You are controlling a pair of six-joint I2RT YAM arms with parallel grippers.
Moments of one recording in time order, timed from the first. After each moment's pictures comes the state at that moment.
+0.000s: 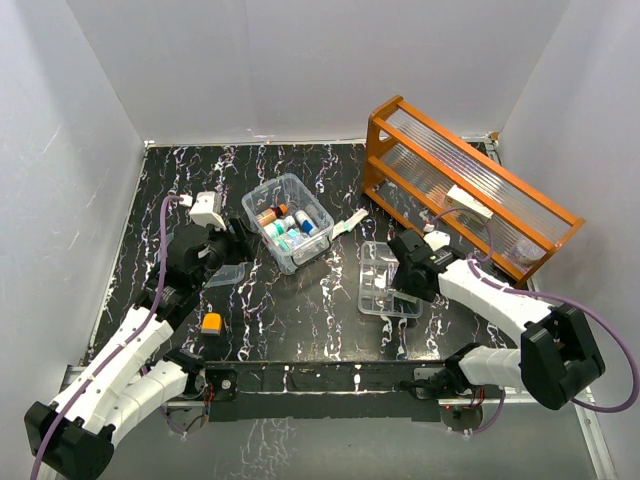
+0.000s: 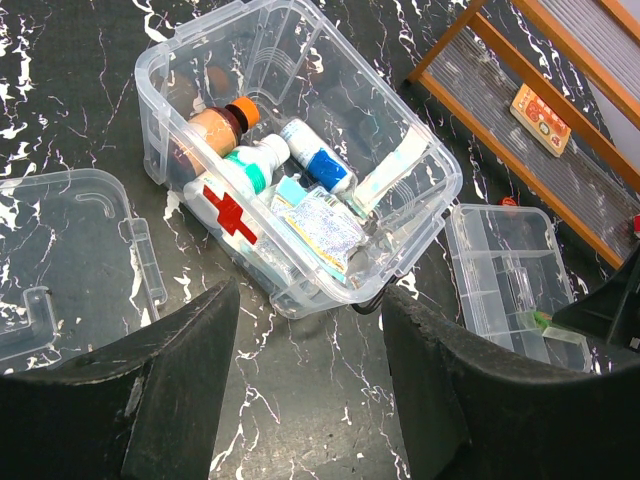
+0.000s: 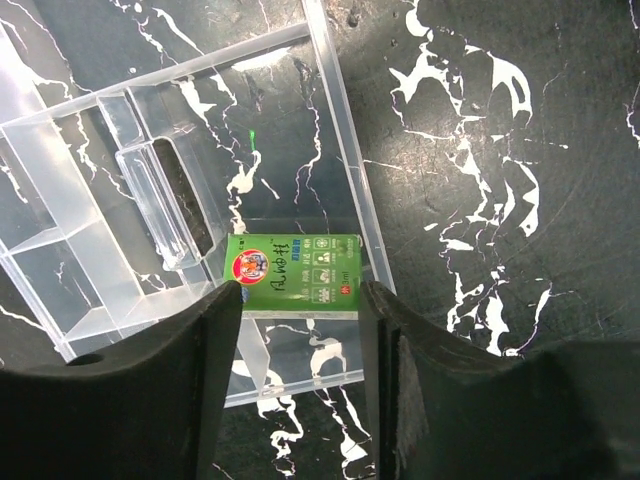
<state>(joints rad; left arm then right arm) -0.47 0.79 0.69 -0.24 -0.09 -0.42 0.53 1.24 0.74 -0.75 0.36 0.89</state>
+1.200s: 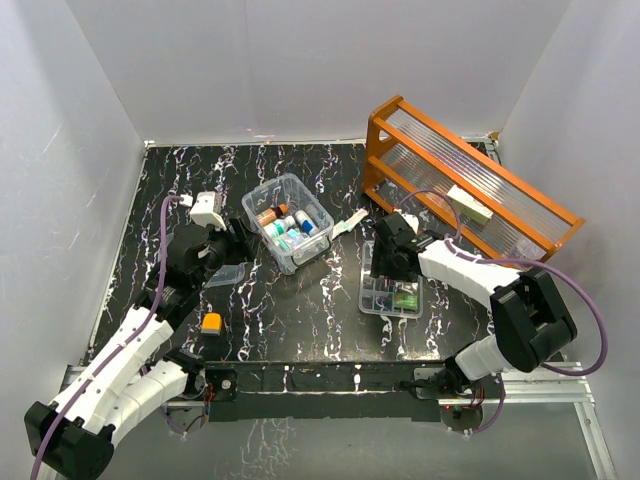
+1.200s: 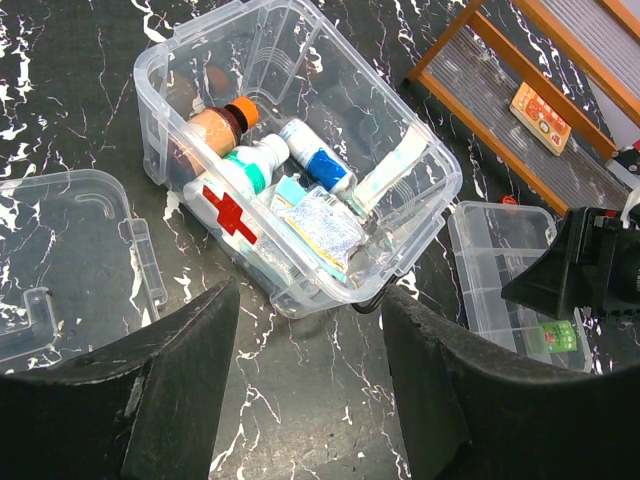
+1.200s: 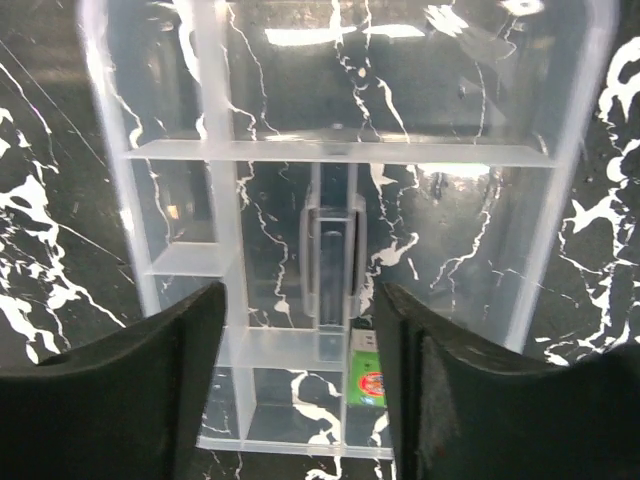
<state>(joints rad) -0.47 0.79 0.69 -0.24 -0.09 -0.42 0.53 1.44 0.85 -0.57 0.21 0.65</state>
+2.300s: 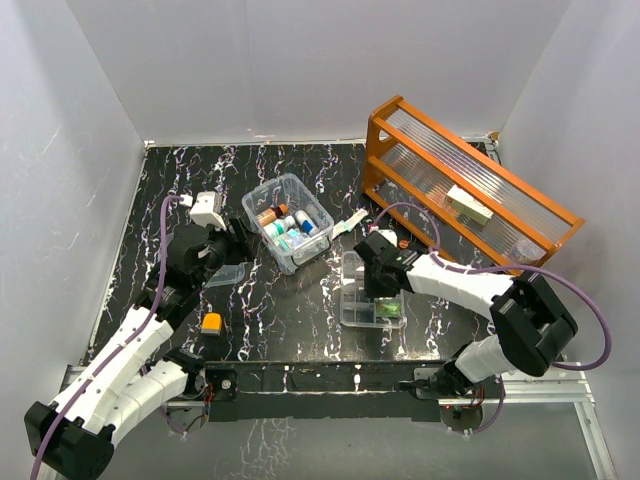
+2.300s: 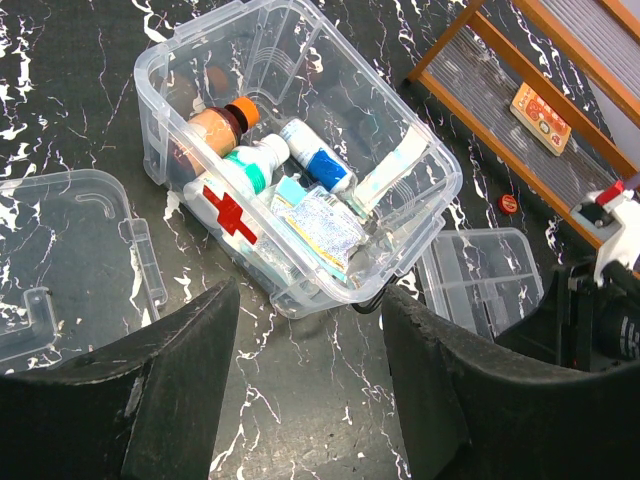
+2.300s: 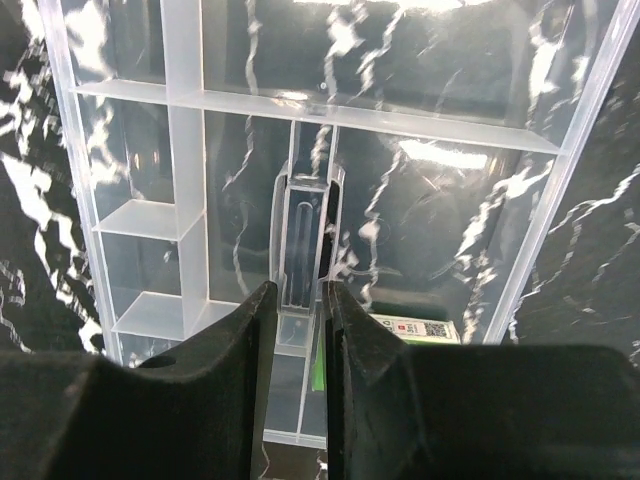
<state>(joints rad) -0.47 0.79 0.69 -0.24 -0.09 -0.42 0.69 1.44 0.82 -0.56 0.18 0.65</state>
